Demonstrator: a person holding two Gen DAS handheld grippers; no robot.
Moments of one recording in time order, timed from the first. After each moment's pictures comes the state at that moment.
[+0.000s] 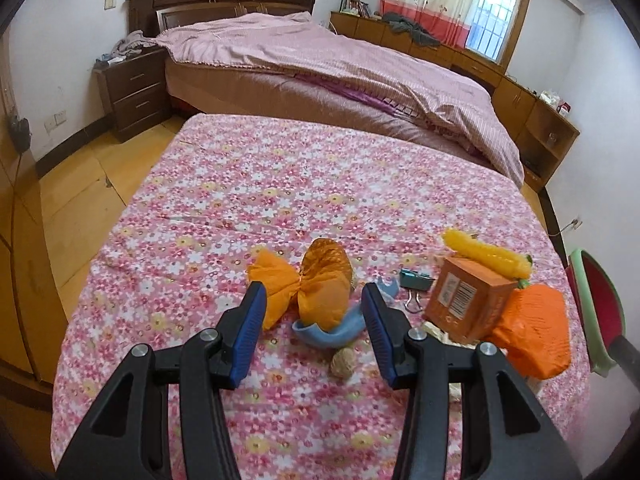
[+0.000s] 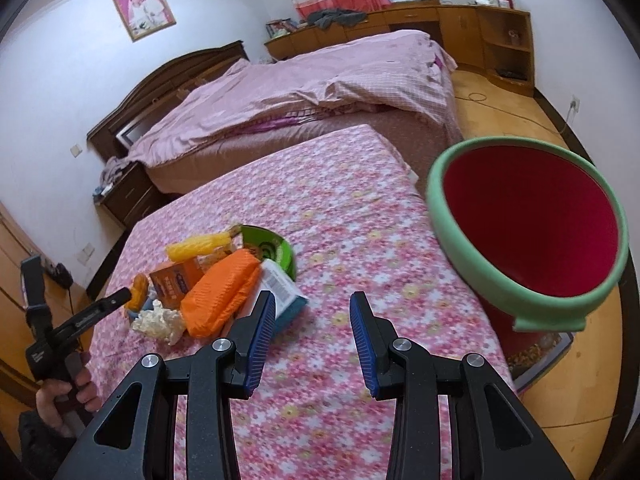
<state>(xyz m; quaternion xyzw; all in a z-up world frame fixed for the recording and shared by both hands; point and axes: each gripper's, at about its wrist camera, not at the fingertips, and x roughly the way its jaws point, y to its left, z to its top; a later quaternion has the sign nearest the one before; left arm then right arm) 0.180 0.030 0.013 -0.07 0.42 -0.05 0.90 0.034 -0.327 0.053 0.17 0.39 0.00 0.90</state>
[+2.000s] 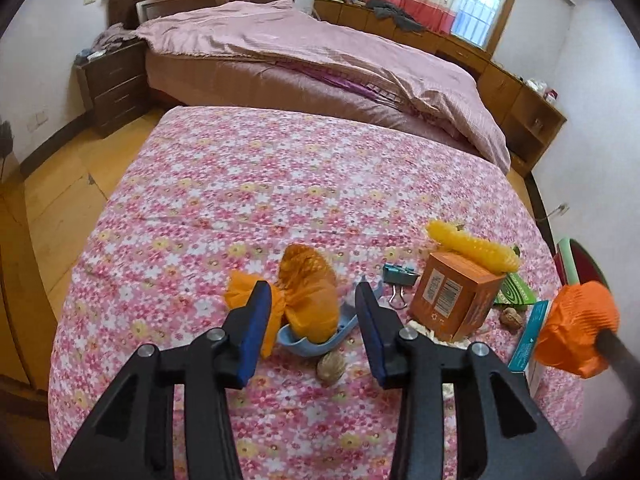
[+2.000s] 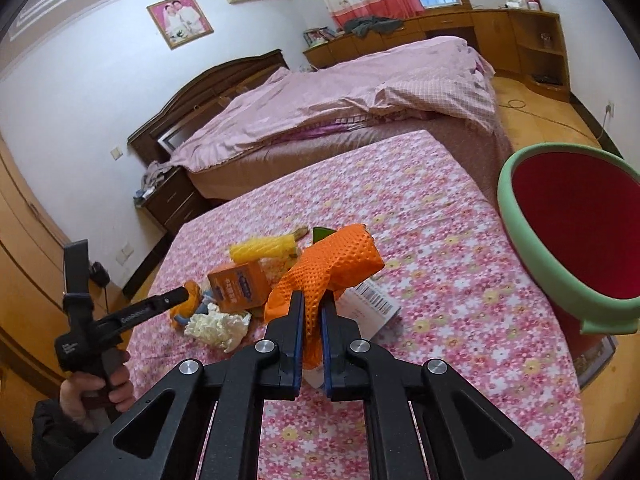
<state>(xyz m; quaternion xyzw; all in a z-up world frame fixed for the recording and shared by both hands) 0.188 0.020 0.011 -0.06 0.44 -0.09 0.89 0.034 -0.297 0.055 0.19 0.36 0.07 0.91</state>
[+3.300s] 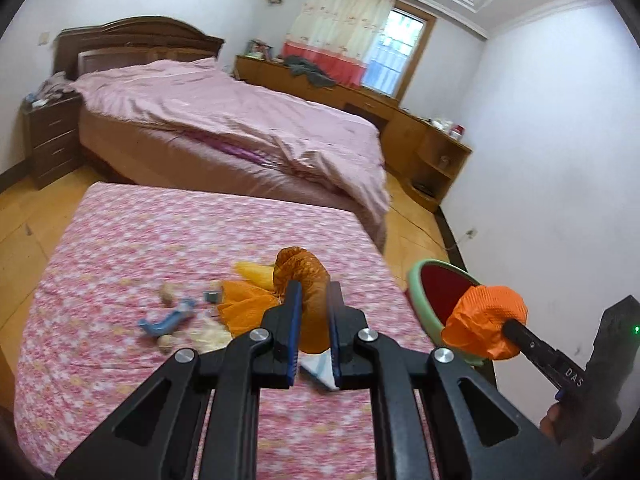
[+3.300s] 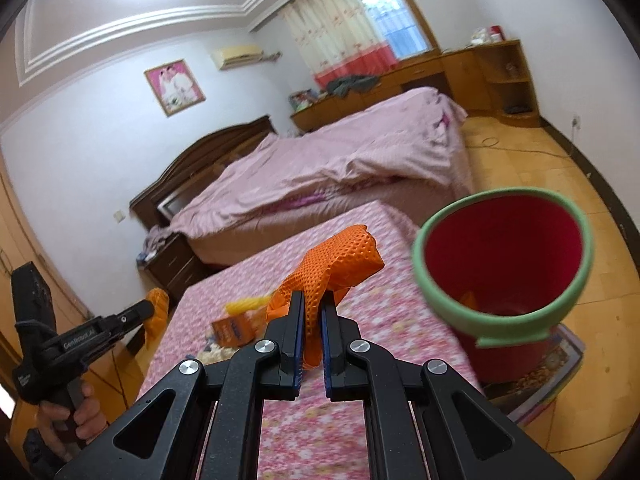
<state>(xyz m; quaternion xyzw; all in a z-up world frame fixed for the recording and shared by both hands) 0.081 -0.059 0.121 -0.10 0.32 -0.24 0.91 -0.056 -0.373 0.106 0.23 0.25 0.02 0.94</state>
